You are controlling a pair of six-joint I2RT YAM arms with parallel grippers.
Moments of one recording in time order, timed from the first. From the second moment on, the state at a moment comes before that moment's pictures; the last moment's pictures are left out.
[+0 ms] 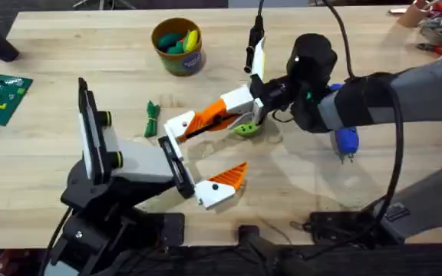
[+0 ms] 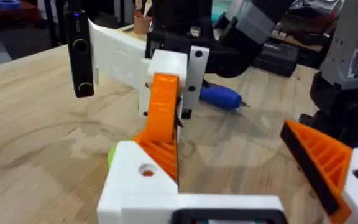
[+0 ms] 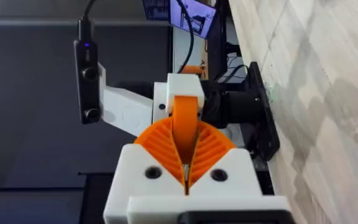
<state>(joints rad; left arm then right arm) -0.42 0.00 0.01 -0.07 0.71 -0.11 0.48 1.80 0.67 1.04 -1.44 1.43</state>
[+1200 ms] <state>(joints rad) -0.42 0.00 0.01 -0.07 0.72 -0.10 0.48 1.80 0.67 1.04 -1.40 1.43</state>
